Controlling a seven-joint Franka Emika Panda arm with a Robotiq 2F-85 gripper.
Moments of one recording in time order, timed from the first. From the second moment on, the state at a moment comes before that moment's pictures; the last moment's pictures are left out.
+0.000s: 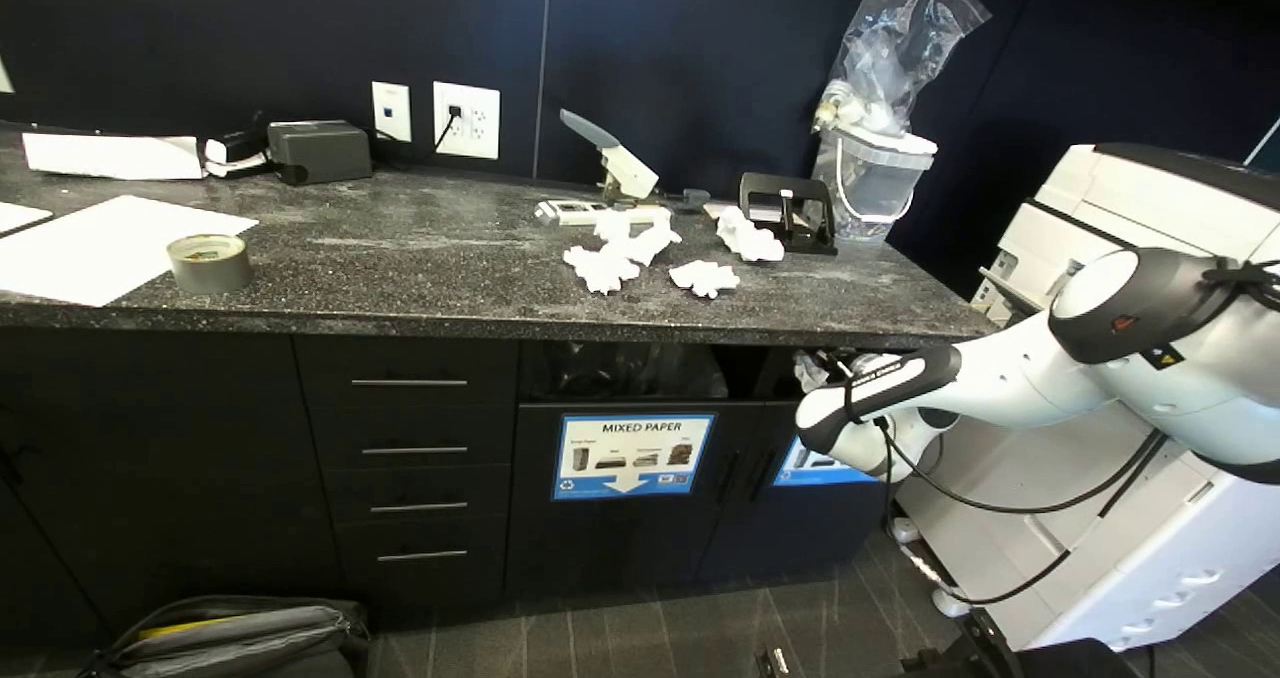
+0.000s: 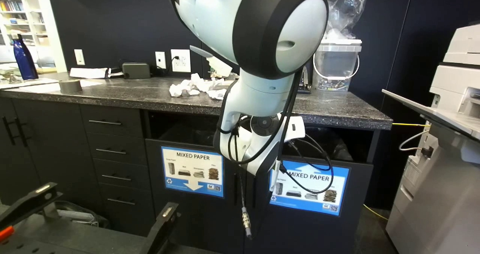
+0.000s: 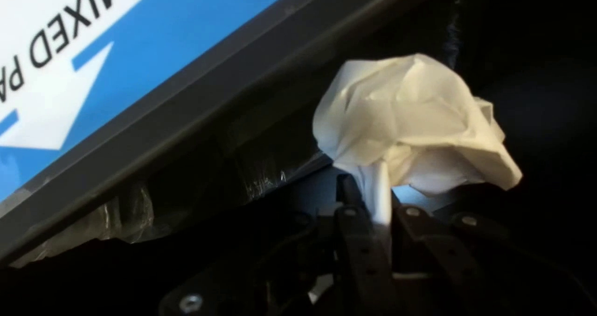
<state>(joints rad) -0.65 1.49 0.37 -1.36 -0.33 3.82 0.18</state>
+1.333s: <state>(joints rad) -0.38 1.49 0.08 -1.29 -0.01 3.89 0.24</state>
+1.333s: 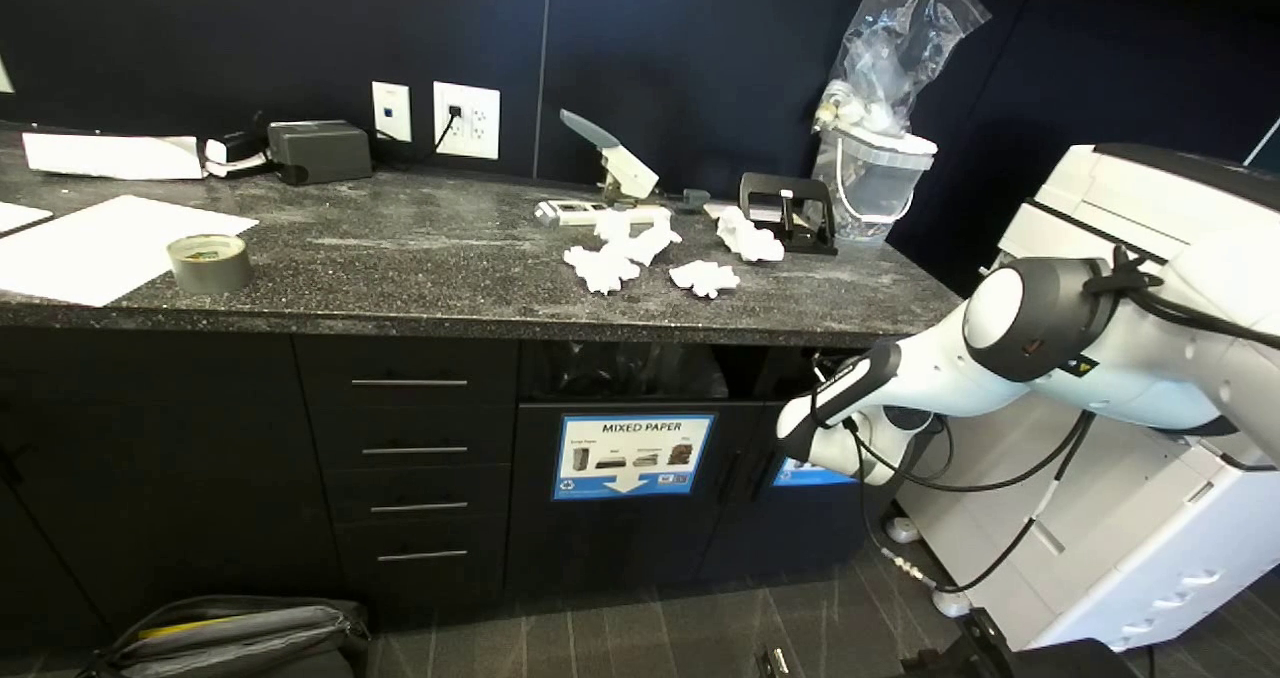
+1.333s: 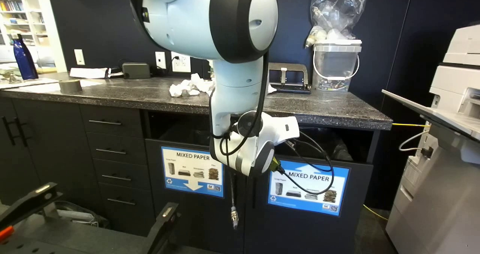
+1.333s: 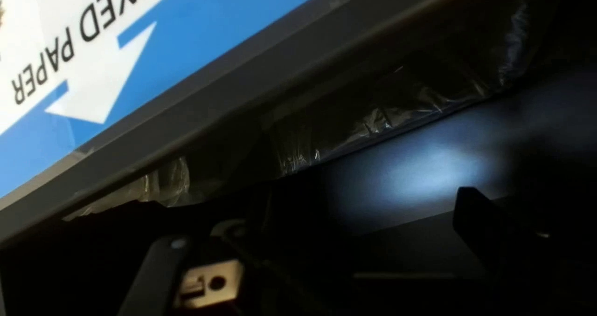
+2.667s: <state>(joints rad) -0.51 0.96 0.00 -1.77 -0.66 3.32 0.21</state>
